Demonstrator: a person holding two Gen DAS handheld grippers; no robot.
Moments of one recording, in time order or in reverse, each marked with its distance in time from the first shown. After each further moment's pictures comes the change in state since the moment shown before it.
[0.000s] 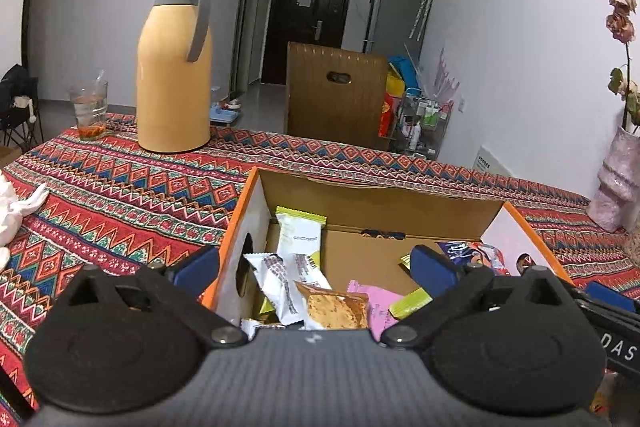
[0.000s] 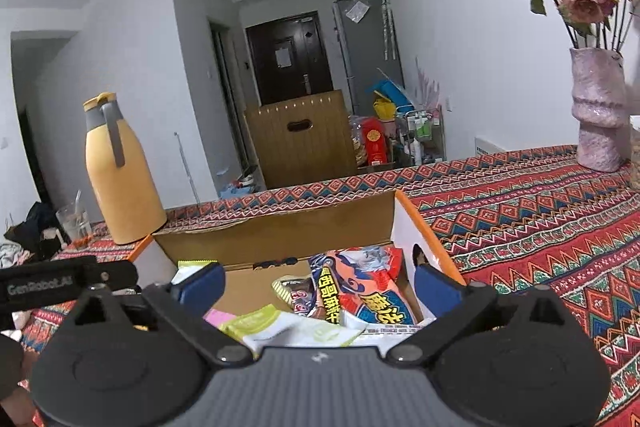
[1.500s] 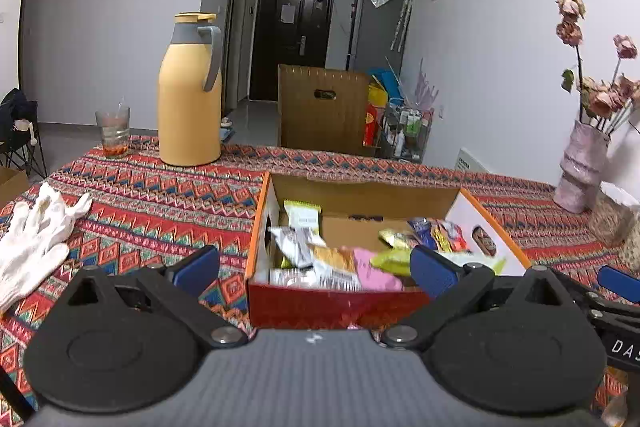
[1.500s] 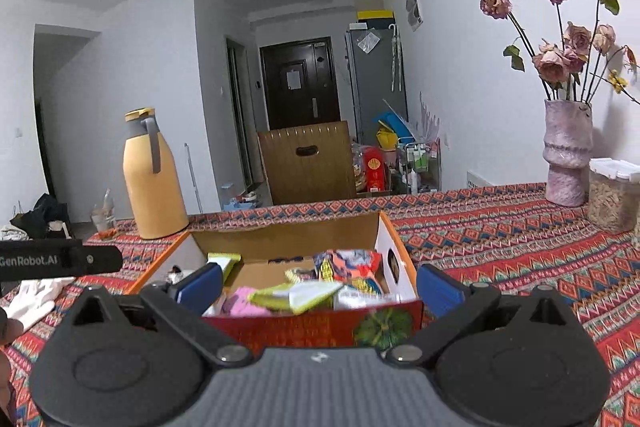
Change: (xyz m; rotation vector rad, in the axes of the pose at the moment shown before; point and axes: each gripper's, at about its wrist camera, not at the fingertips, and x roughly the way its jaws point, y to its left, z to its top) left arm -0.122 0.013 -0.024 0.060 -0.043 -0.041; right arm -0.132 0.012 -0.019 -0.088 -0.065 -0.005
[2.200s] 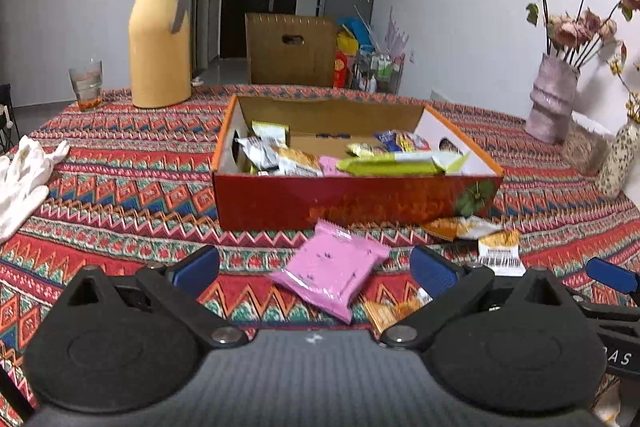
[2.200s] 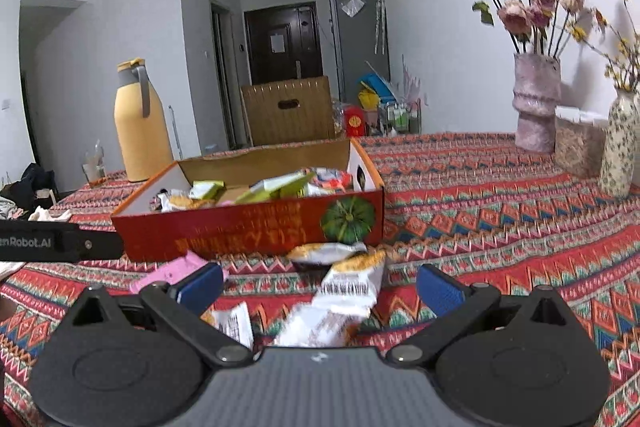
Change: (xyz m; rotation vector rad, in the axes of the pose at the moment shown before) left arm -0.012 -0.014 -0.059 0.066 0.149 -0.071; right arm -0.042 -0.013 -0.062 0.012 0.127 -0.047
